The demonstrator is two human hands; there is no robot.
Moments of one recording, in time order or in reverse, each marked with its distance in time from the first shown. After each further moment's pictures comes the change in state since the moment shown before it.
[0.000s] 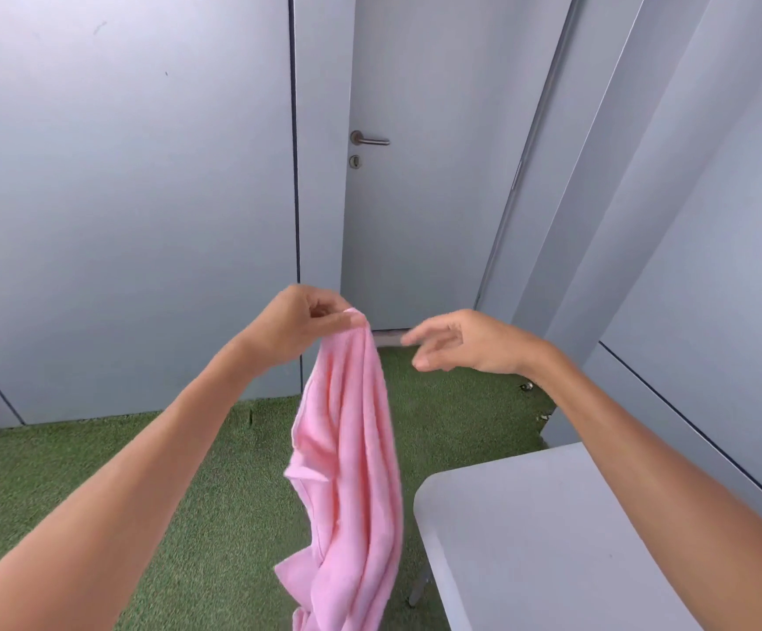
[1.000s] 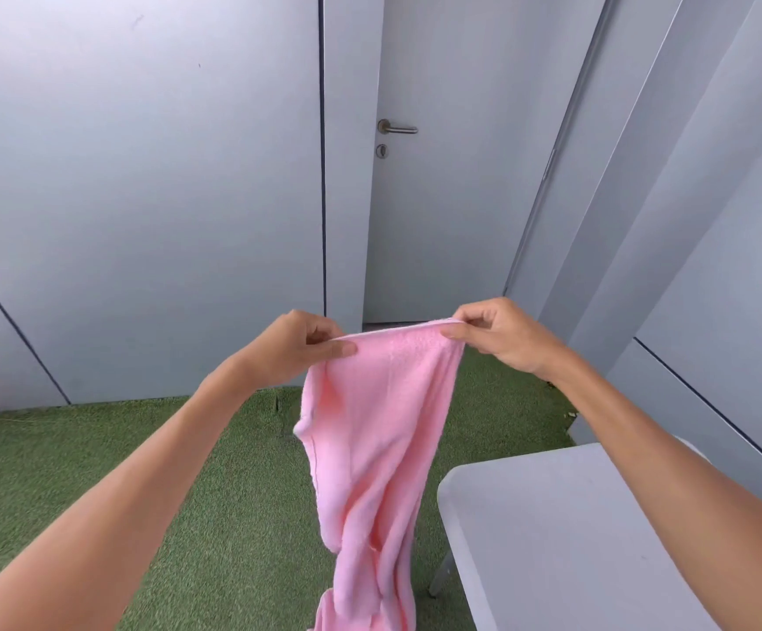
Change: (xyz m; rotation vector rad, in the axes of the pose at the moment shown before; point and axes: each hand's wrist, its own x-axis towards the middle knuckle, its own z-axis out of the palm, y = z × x) left_hand -0.039 -0.031 -0.017 0.211 -0.061 -0.116; right_hand 0.001 0.004 0.015 0.091 0.262 -0.178
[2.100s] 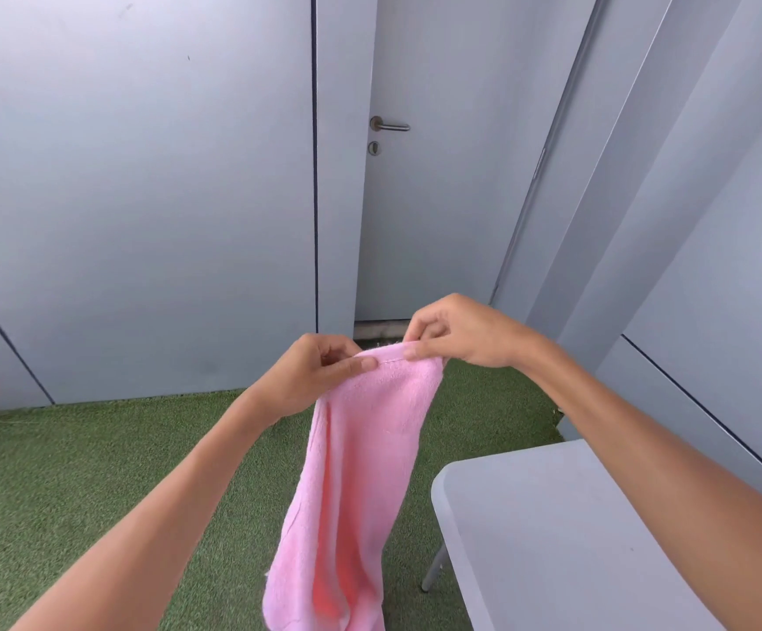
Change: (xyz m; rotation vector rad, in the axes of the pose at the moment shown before) left_hand -0.013 0.002 0.042 -0.305 -0.026 0.022; right_hand 0.013 -0.035 0.022 -0.158 -0.248 0.082
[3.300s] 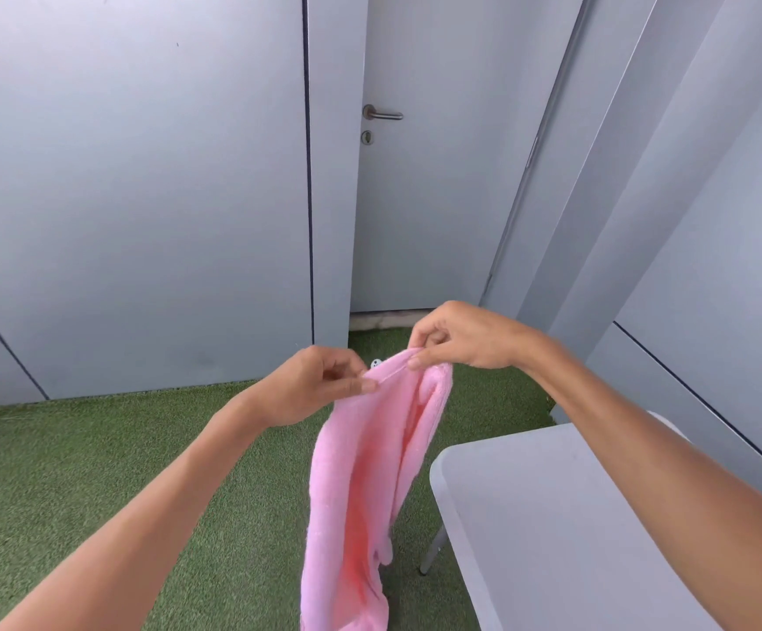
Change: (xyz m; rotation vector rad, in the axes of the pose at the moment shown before) left_hand -0.020 -0.008 0.001 0.062 -0.197 0.019; right_hand -0.012 0.003 0.010 -0.171 -0.095 0.014
